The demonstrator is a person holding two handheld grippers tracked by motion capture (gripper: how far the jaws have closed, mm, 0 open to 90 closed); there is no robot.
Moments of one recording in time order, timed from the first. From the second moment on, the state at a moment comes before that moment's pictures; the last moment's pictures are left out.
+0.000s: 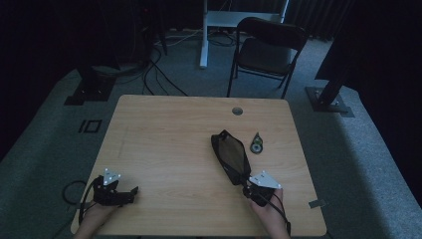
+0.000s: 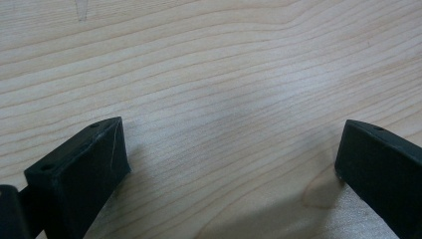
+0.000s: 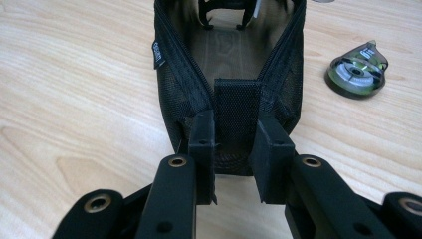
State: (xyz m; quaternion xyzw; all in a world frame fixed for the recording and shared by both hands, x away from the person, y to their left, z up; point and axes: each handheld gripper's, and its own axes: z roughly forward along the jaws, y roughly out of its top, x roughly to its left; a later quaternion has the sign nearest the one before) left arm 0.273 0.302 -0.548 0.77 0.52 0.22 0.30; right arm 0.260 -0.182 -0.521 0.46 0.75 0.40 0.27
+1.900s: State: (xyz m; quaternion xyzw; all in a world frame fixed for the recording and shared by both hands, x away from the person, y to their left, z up) left arm 0.273 0.302 -0.548 0.77 0.52 0.22 0.30; right arm 0.276 -0.219 -0.452 0.48 0.68 0.45 0.32
